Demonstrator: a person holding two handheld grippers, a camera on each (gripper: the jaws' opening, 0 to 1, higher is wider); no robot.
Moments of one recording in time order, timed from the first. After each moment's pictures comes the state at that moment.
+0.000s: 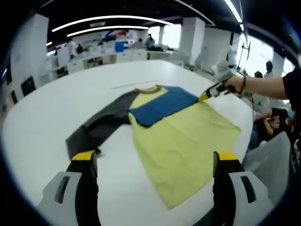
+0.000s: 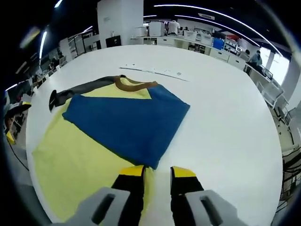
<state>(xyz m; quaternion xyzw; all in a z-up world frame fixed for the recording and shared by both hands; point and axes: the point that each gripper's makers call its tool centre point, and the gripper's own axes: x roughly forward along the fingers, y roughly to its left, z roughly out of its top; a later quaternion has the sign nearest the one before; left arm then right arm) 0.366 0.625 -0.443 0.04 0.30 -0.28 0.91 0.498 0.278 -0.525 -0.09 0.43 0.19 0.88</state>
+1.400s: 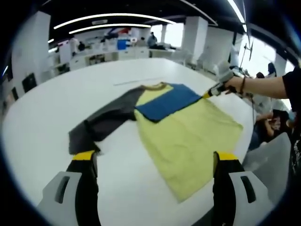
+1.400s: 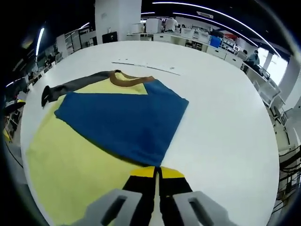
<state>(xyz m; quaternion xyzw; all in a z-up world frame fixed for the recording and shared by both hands) 0.364 0.630 -0.447 0.04 0.31 -0.27 0.91 0.504 0.255 -0.534 -0.12 0.45 0.17 0.87</state>
